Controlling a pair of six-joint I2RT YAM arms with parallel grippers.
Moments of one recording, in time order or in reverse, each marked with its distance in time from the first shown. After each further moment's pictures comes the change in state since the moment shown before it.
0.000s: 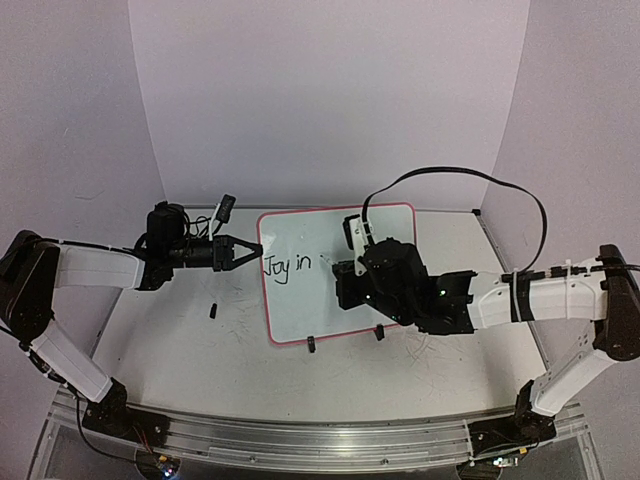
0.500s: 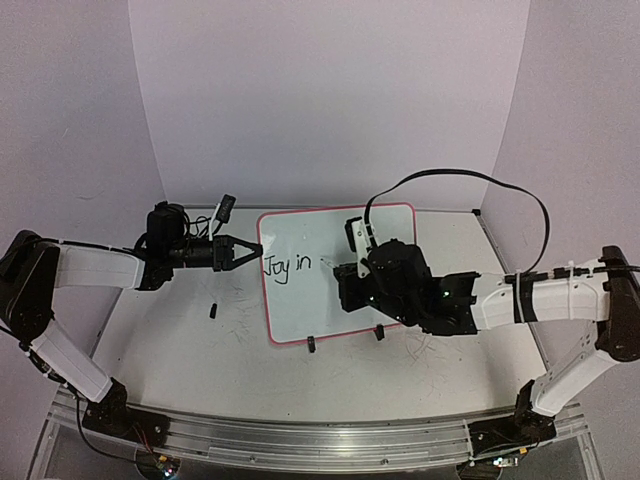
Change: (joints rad) left arm 0.000 0.000 0.000 0.000 0.000 0.000; right arm -0.005 -0.023 -0.030 0.002 -0.032 0.010
